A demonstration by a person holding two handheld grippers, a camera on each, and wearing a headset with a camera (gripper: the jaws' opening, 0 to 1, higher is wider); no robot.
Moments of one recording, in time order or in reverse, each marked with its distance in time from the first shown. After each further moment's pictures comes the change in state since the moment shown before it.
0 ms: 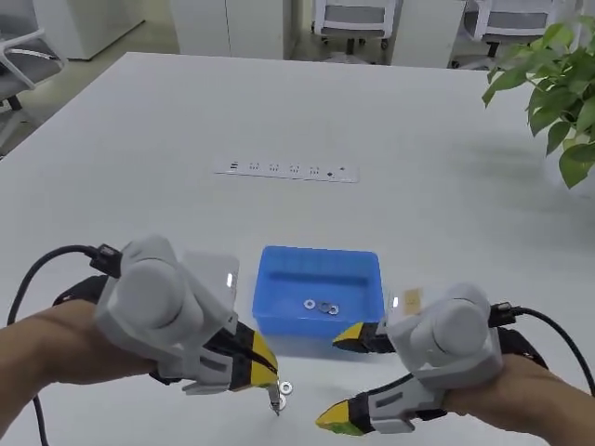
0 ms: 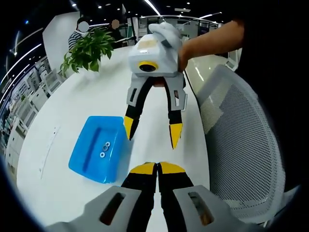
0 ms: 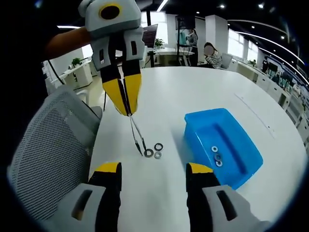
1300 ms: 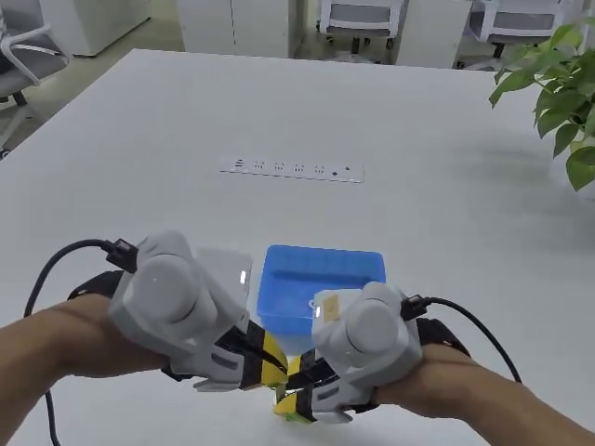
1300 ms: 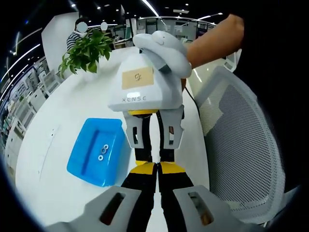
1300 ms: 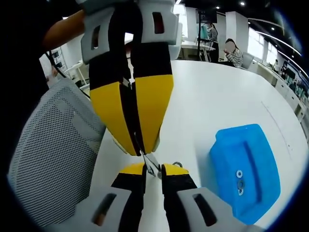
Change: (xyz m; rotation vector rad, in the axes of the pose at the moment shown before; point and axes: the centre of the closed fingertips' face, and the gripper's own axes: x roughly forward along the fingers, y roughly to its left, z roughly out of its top) left arm 0.004 0.000 0.005 0.001 -0.014 -0.018; right arm 0.048 0.022 0.016 -0.079 0.071 0.137
